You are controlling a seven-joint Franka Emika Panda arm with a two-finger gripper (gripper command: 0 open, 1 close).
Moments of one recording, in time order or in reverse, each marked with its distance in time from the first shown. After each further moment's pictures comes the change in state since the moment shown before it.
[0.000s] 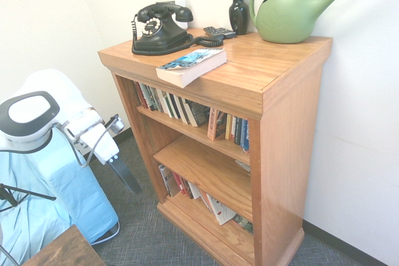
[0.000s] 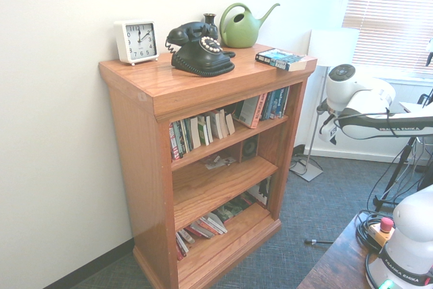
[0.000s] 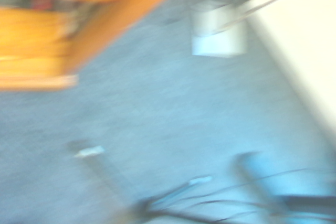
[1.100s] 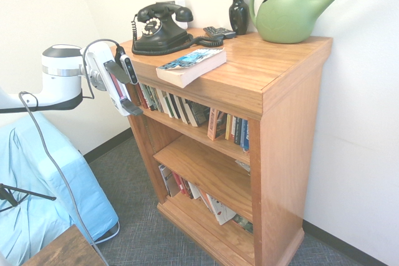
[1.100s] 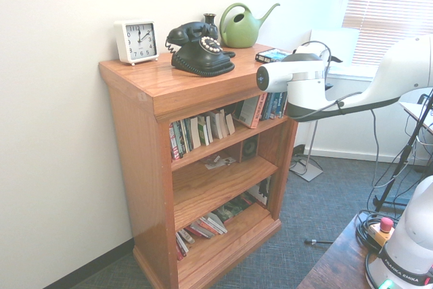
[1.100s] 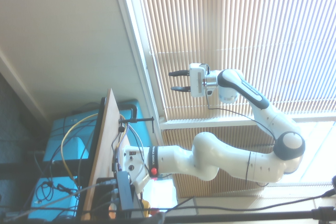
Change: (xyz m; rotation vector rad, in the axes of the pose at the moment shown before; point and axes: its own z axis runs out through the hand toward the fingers) arm 0.071 -0.122 -0.098 -0.610 0.458 -0.028
